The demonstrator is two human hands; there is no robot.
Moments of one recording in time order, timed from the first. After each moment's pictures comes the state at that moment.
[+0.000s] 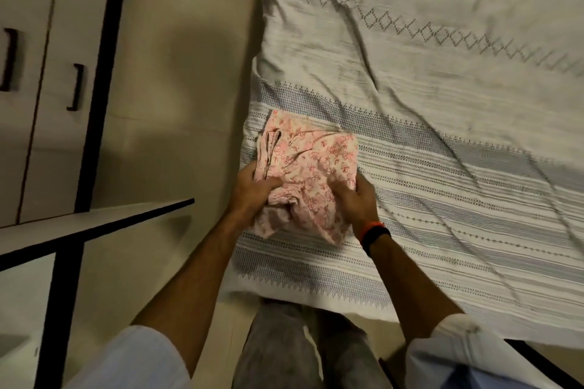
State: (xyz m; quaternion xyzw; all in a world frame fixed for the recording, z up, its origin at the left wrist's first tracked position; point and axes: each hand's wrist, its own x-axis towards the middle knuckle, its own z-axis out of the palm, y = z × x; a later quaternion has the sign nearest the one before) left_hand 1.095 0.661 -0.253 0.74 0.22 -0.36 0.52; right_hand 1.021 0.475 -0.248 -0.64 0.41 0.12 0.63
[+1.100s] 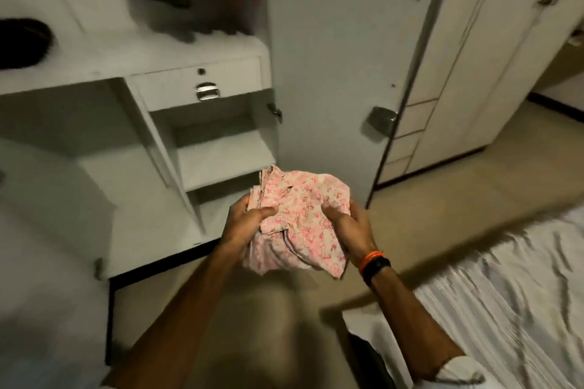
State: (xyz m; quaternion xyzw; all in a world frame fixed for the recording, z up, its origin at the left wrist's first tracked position) left_hand 0.653 0.998 0.079 0.57 0.40 0.21 0.68; right_hand 0.786 0.843 0.068 -0.67 -0.14 0.29 0.67
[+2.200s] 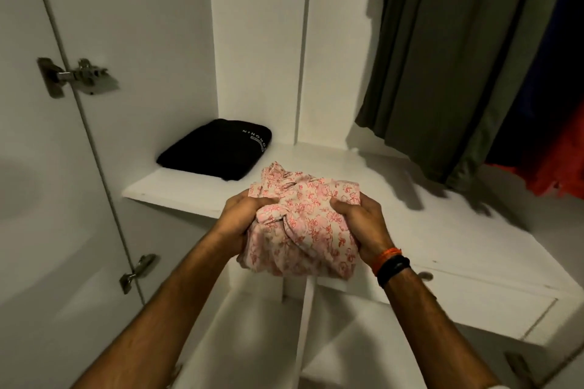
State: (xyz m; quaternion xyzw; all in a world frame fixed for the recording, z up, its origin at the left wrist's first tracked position) left_hand 0.600 1.572 0.231 0.41 0.47 0.49 0.61; right_hand 0.808 1.526 0.235 -0.54 -0.41 0.44 0.59
